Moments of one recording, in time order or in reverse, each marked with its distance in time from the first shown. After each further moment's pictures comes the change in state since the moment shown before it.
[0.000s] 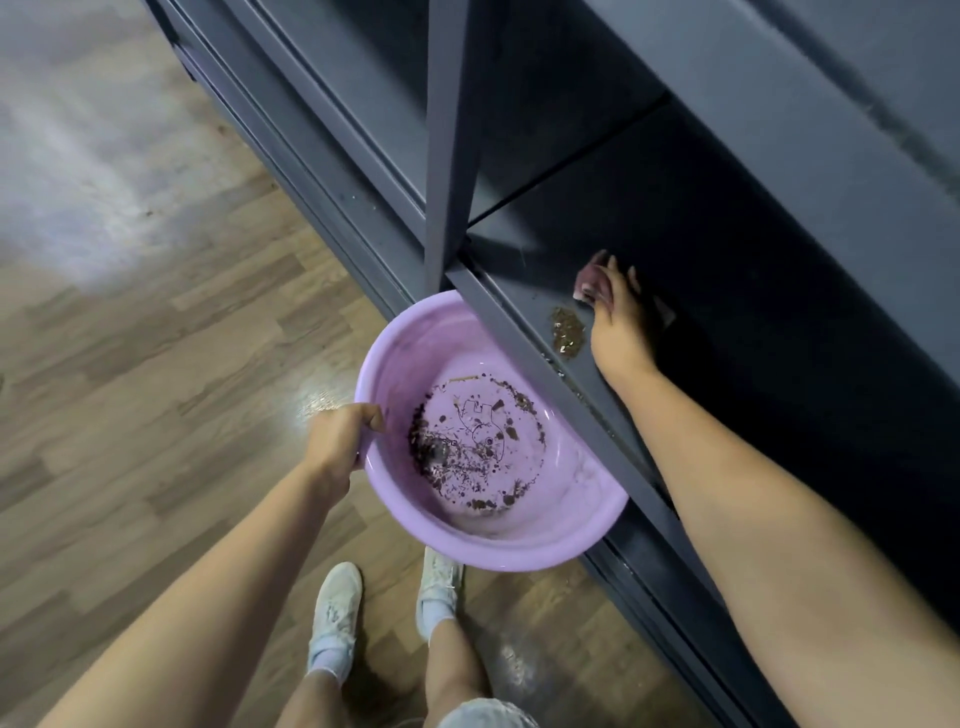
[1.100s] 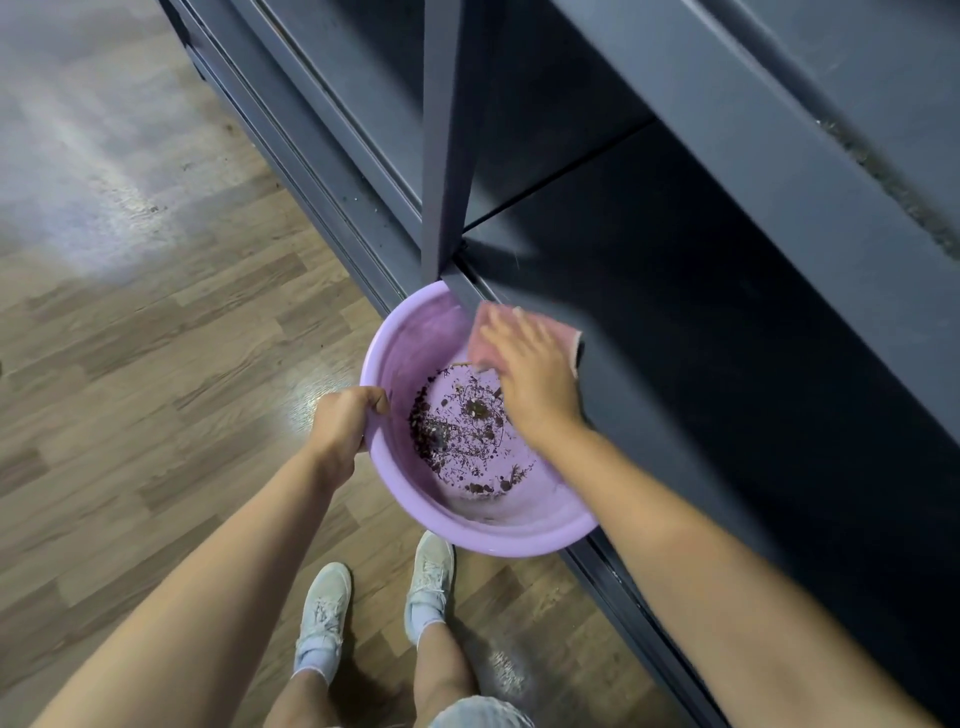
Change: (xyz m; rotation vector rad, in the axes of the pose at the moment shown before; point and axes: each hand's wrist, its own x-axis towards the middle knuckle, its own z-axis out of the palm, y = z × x) left_hand -0.002 0.010 0.014 -0.026 -0.037 0.031; right_hand -0.064 -0.041 0.028 -0.106 -0.086 -0.598
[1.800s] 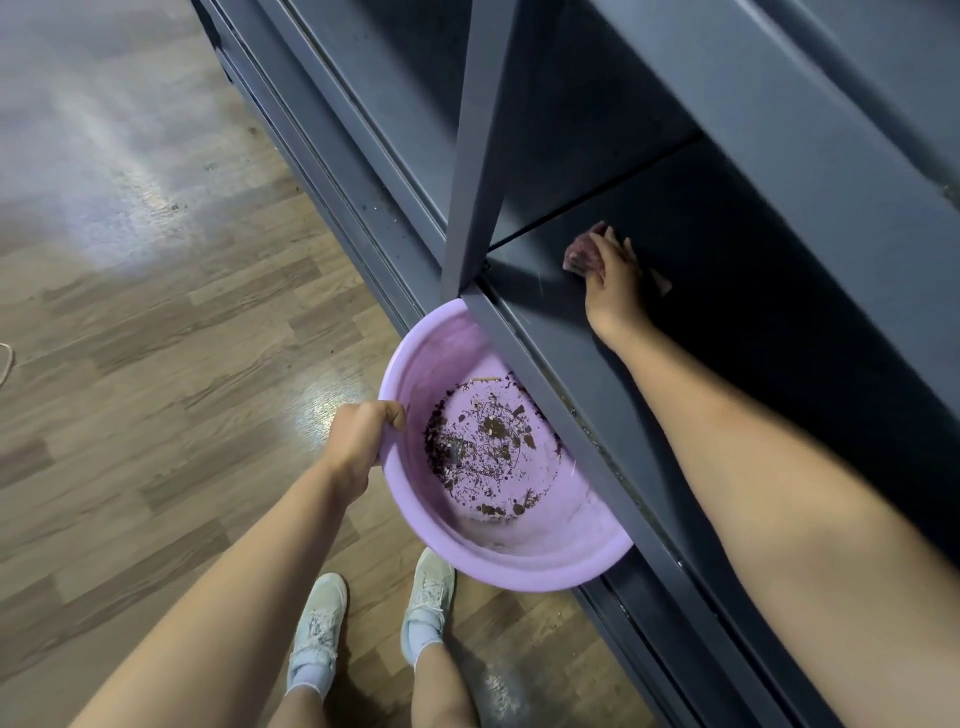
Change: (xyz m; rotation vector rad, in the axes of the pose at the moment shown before) left_hand 0.006 0.005 0.006 -0.006 -0.005 -0.004; right_hand 0.106 0.073 -0.035 0.131 0.051 0.365
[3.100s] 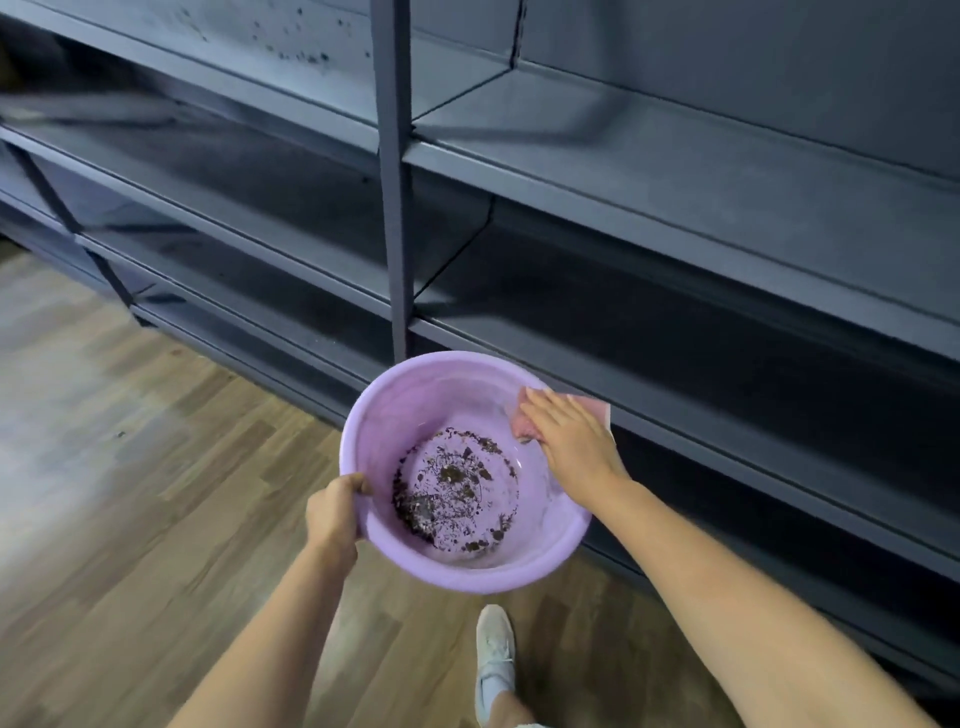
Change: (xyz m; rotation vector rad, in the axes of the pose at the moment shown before) left_hand -0.139 -0.074 -0.162 -0.018 -0.129 0.230; right_hand -0.392 -0.098 -0.033 -0.325 0.135 -0.038
